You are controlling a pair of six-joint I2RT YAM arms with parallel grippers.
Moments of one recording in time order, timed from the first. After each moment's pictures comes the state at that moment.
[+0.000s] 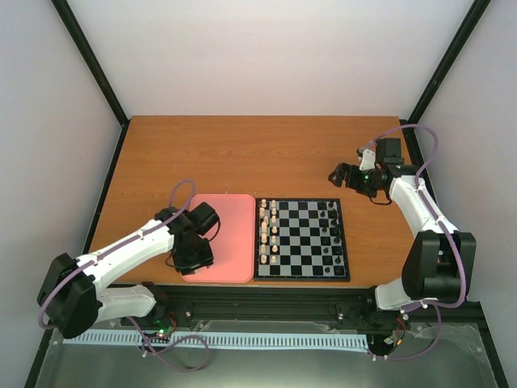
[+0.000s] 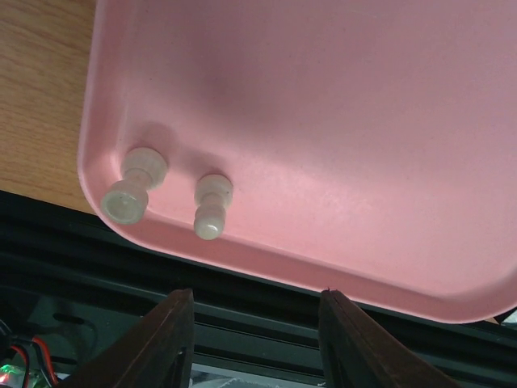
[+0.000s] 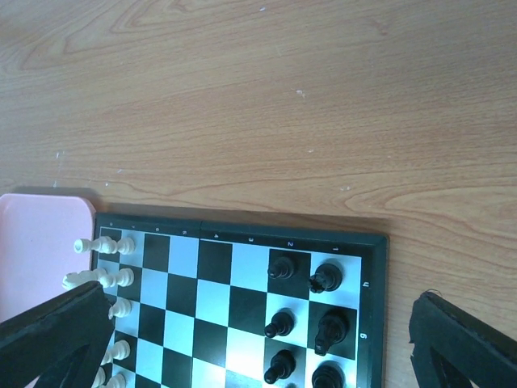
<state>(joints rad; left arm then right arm) -0.69 1.19 0.77 -1.15 0.11 -1.10 -0.02 1.46 1.10 -0.65 -0.46 0.21</state>
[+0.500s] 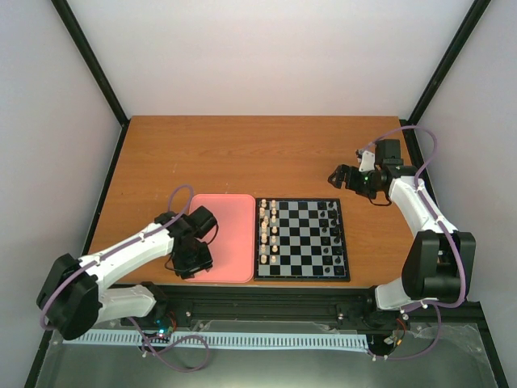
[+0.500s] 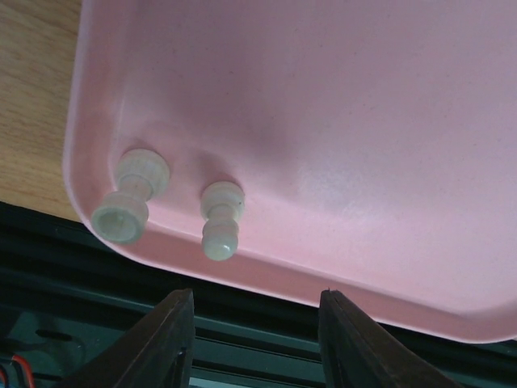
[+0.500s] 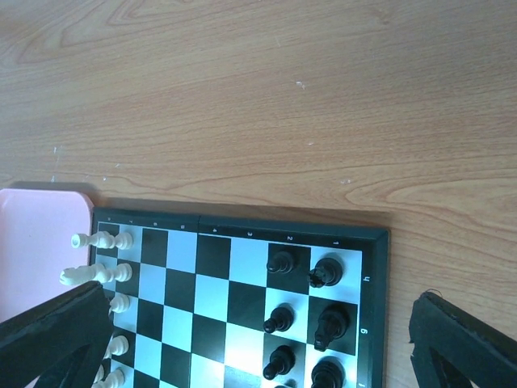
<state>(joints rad) -0.67 1.18 0.70 -1.09 0.14 -1.10 -0.02 1.46 1.09 -0.65 -0.46 0.20</state>
